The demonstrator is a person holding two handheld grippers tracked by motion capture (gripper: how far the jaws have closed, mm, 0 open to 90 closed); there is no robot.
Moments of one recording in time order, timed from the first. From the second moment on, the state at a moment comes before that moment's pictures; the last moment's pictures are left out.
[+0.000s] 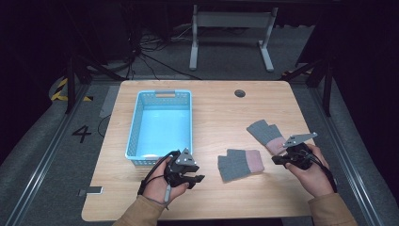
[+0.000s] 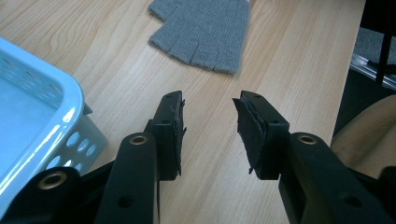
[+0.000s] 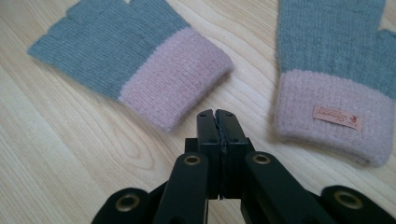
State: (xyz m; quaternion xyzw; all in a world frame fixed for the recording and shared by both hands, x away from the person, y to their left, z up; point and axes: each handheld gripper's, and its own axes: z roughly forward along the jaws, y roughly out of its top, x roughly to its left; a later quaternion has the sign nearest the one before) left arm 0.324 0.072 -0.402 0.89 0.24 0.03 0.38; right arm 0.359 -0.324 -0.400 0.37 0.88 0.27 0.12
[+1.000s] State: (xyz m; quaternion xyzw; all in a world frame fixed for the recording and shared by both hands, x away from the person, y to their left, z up) left arm 0.343 0.006 -0.437 0.88 0.25 0.01 0.39; right arm 0.365 -0.308 -0.422 0.38 0.87 0.30 0.12
